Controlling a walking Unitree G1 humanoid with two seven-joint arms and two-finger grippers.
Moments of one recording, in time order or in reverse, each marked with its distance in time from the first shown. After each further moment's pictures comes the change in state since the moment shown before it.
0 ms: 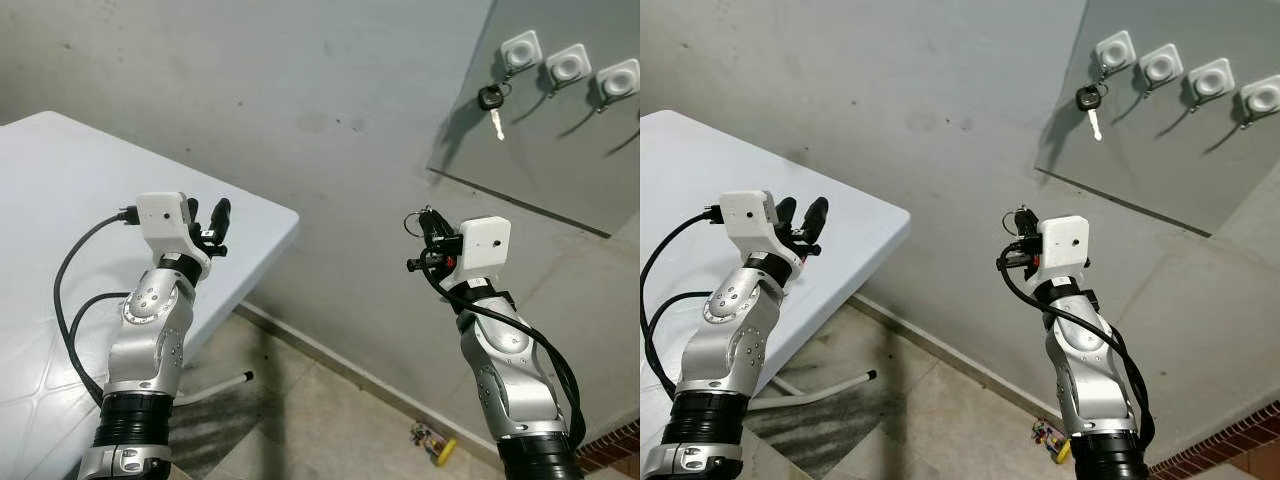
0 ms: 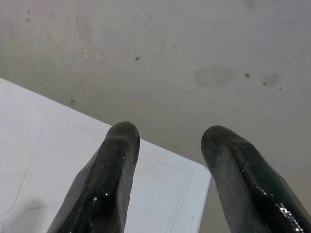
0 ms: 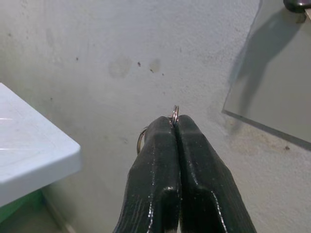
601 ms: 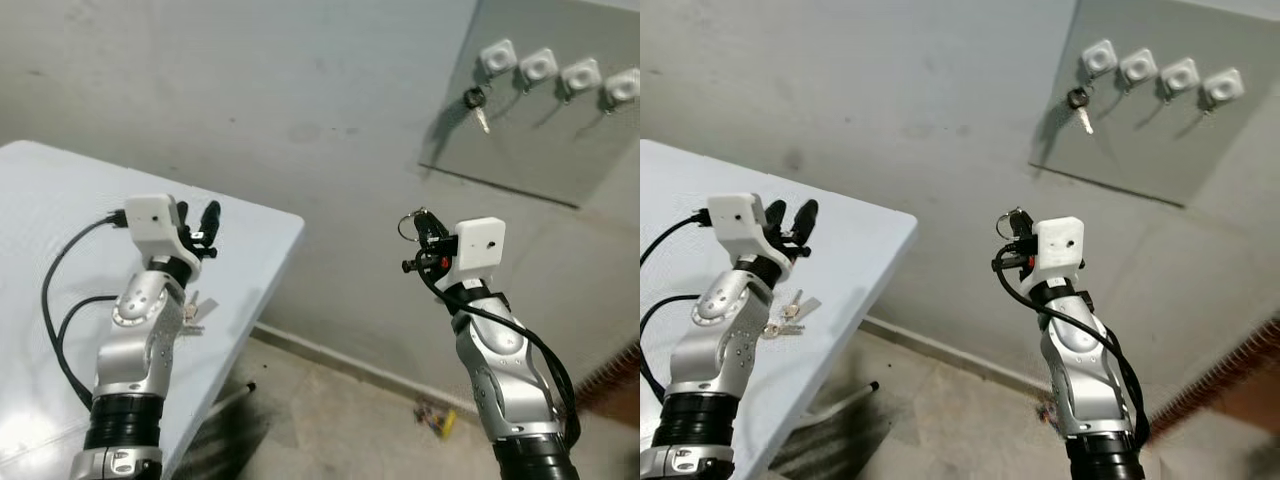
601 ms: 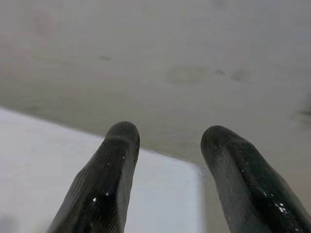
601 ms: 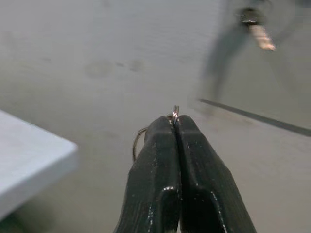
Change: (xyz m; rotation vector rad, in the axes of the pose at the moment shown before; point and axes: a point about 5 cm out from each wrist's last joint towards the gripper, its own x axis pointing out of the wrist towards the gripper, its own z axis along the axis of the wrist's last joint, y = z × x) left arm 0.001 0.002 0.002 -0.013 -0.005 0.017; right arm 0.000 -0.001 0.002 -0.003 0.004 -0.003
